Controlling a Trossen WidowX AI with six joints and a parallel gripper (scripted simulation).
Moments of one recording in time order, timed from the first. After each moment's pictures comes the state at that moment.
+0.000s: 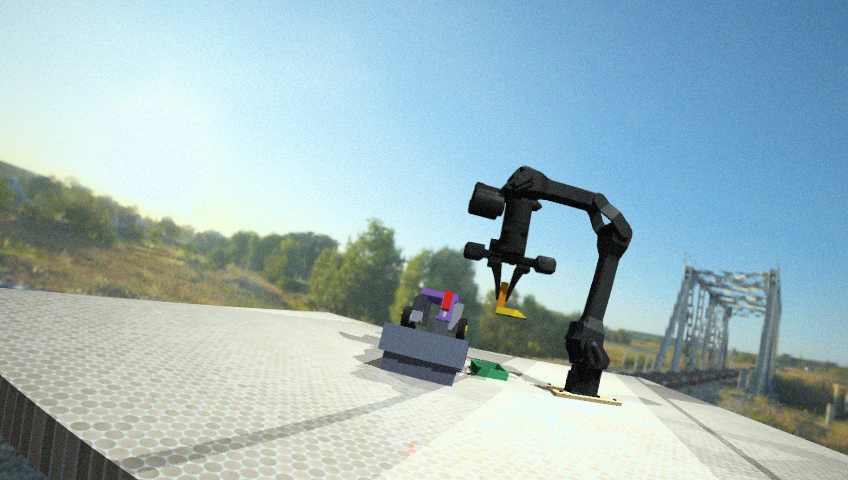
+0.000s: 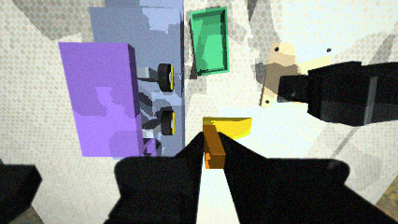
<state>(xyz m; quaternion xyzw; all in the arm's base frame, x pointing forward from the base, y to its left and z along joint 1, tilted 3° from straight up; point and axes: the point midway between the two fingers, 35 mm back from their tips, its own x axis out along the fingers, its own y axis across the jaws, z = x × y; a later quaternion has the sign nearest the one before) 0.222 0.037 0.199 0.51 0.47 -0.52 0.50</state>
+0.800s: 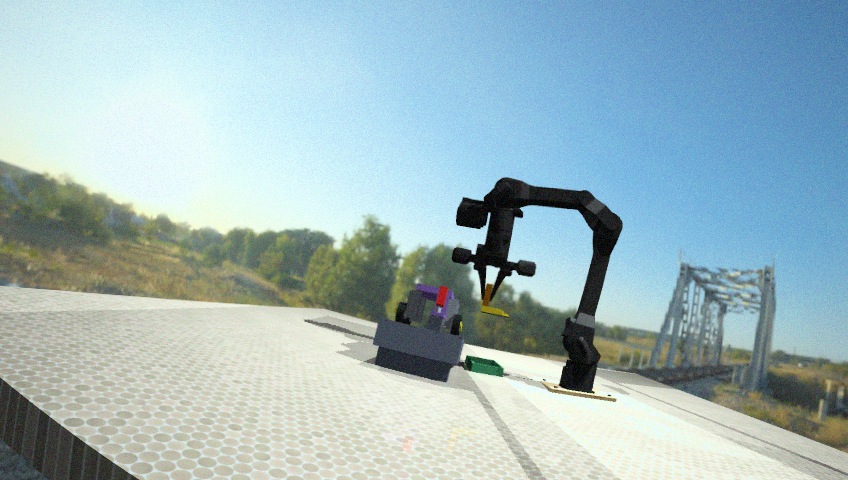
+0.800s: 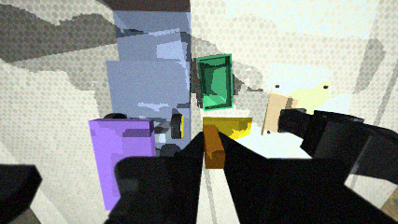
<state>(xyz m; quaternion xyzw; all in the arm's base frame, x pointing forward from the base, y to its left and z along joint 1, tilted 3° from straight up) 0.233 -0.046 0.195 0.51 0.47 -0.53 0.50</state>
